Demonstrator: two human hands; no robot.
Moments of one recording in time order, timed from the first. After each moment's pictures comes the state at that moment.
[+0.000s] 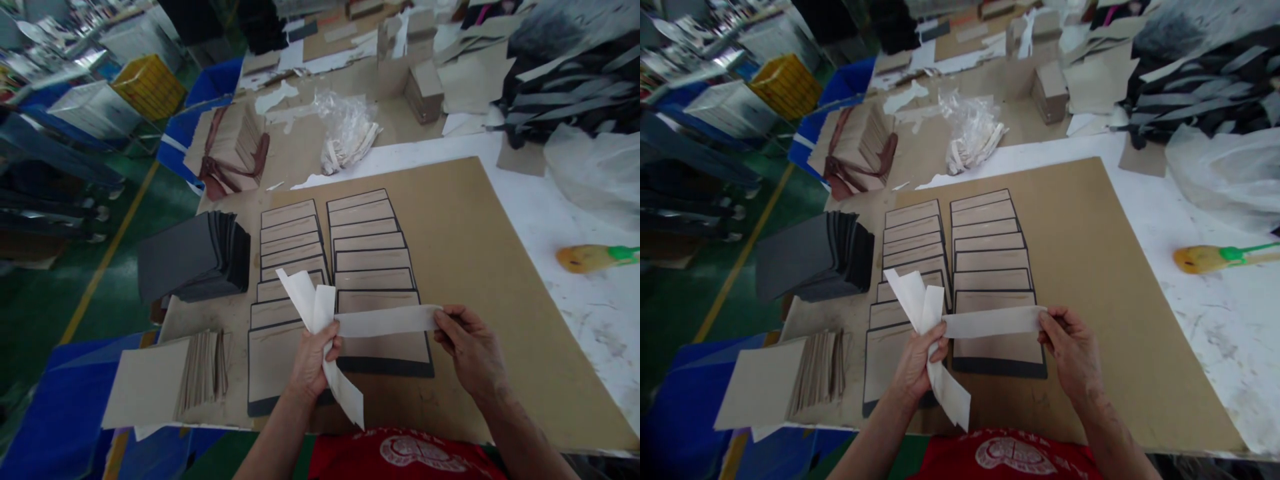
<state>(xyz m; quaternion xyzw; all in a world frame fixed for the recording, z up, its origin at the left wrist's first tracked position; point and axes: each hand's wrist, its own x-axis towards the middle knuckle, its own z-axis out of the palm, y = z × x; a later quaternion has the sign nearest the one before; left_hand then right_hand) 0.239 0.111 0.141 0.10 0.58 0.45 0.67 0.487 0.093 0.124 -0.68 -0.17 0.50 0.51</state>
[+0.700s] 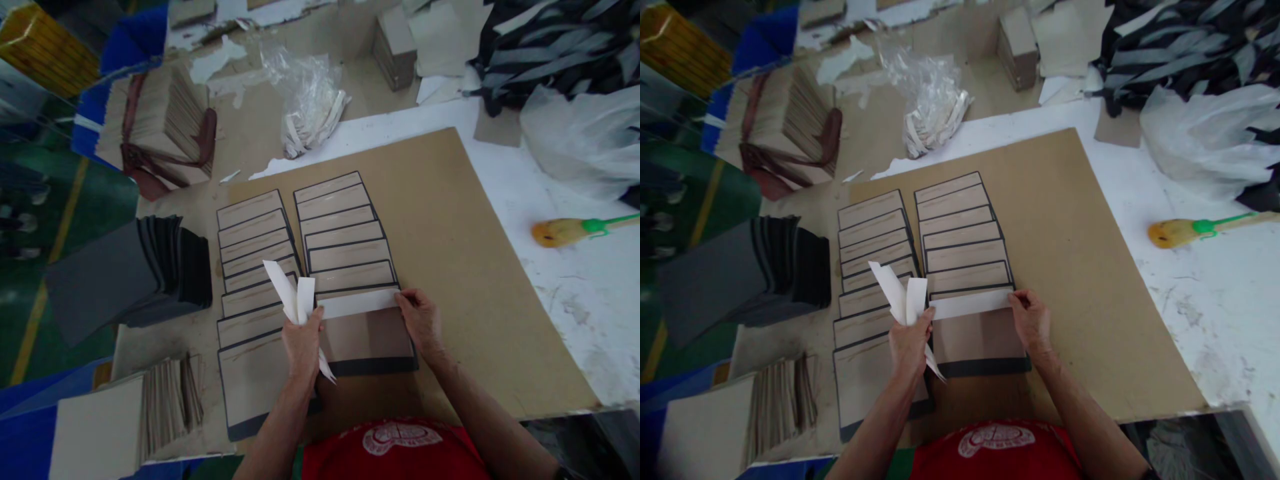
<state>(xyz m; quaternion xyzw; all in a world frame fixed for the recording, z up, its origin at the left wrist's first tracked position) 0.258 0.147 0.074 0.24 0.81 0.34 0.41 0.485 0.123 0.021 -0.78 -0.27 0.39 0.41</state>
